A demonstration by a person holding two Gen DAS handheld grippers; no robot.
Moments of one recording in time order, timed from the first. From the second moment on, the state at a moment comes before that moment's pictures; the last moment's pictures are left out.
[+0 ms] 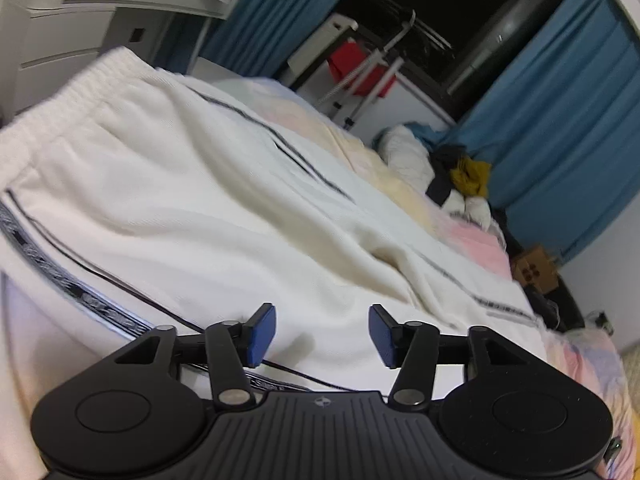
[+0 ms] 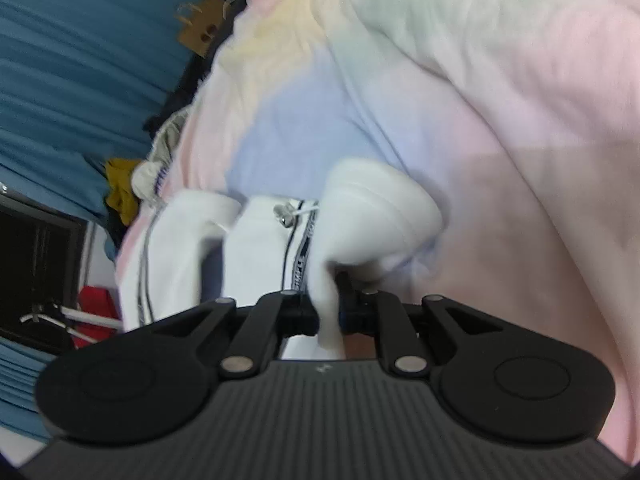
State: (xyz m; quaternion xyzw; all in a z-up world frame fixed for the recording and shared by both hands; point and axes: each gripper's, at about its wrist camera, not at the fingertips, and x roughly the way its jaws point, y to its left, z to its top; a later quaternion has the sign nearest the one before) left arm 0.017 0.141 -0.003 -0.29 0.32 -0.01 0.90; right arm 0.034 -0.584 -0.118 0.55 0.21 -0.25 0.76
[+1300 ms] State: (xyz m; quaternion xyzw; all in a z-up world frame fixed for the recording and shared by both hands) left arm -0.029 0.281 -0.034 -0.51 0.24 0.19 0.81; right arm 0.047 -0.552 -0.061 0.42 0.11 -0.27 0.86
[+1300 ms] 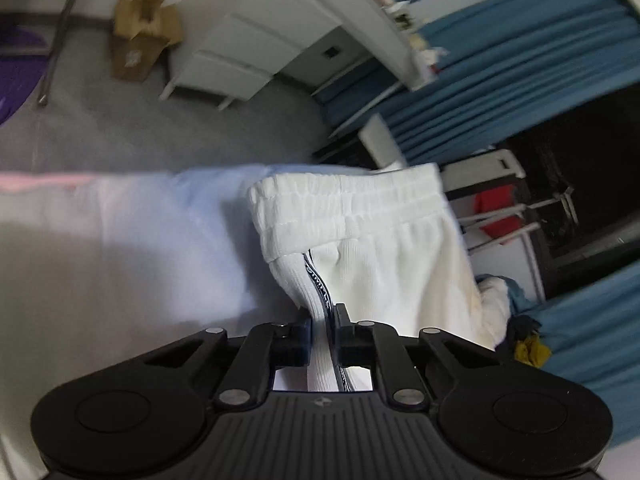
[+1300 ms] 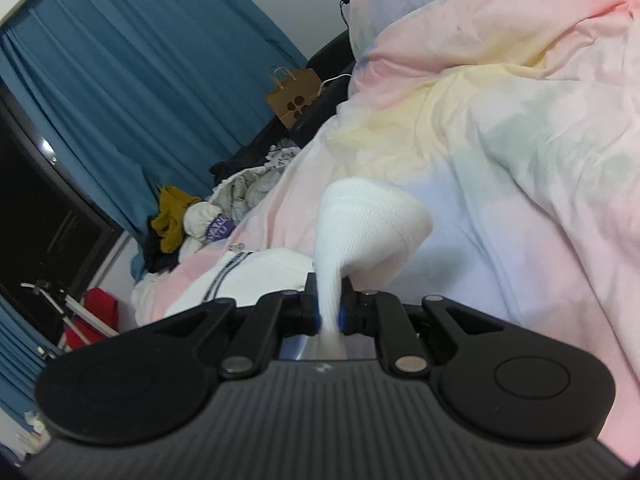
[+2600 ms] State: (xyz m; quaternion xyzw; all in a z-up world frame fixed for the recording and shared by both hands) left arm 0.332 0.309 0.005 -0.46 0.31 0.14 0.82; right arm 0.360 -0.569 -0.055 0.34 0.19 -0.21 0.90
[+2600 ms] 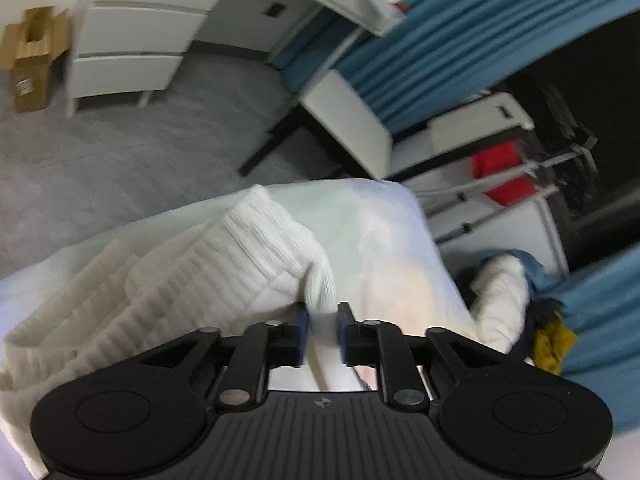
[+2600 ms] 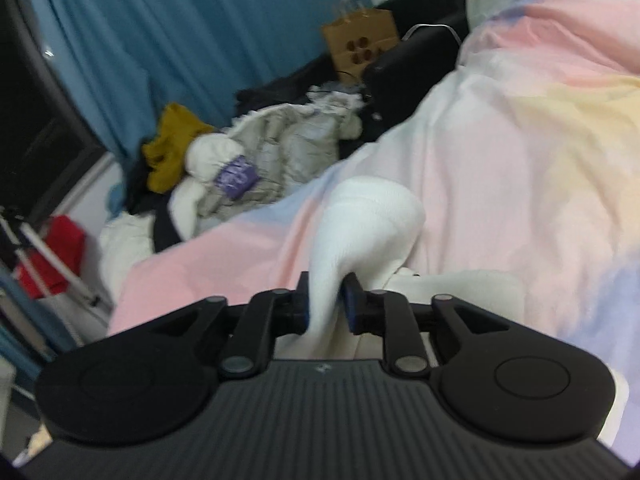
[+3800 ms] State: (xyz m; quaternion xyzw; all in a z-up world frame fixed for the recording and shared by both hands) left arm 0.174 0.290 -0.072 -0.60 0.23 0.10 0.76; right arm 0.240 -0.527 -0.112 0.49 0.15 -0.18 0.84
